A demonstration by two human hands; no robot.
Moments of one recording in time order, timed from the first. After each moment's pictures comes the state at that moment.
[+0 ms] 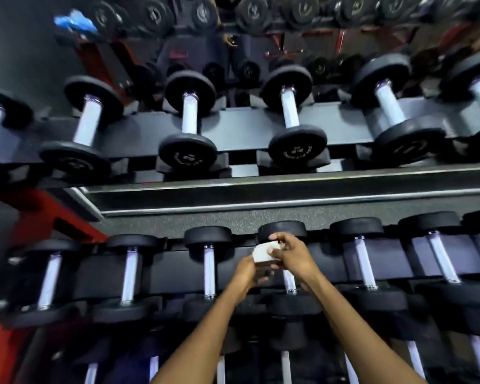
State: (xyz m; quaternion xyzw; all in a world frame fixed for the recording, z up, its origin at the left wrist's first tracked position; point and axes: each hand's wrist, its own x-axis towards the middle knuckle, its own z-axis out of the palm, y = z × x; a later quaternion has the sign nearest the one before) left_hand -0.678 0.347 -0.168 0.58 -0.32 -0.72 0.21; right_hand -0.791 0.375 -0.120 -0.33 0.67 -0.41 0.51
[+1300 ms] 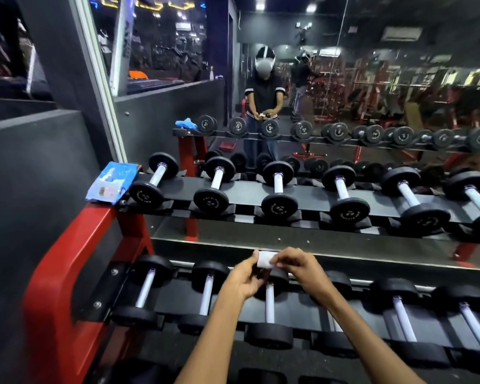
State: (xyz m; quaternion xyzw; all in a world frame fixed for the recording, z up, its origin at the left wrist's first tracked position) left_hand -0.454 0.413 0.018 0.42 -0.14 -0.78 0.44; right_hand -0.601 0.456 0.040 -0.68 0.50 -0.43 0.32
